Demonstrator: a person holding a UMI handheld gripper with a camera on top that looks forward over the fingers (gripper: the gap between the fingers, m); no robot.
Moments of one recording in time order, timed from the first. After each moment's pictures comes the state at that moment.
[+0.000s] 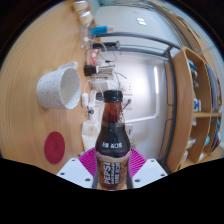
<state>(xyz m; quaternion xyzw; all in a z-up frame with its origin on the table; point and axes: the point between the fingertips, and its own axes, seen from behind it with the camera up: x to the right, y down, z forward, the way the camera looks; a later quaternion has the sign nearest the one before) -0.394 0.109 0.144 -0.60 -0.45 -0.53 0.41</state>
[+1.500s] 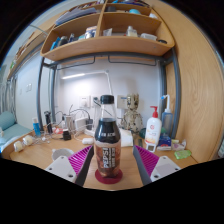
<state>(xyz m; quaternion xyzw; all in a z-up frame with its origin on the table) -0.392 0.061 0.121 -0.78 0.06 -0.03 0.62</state>
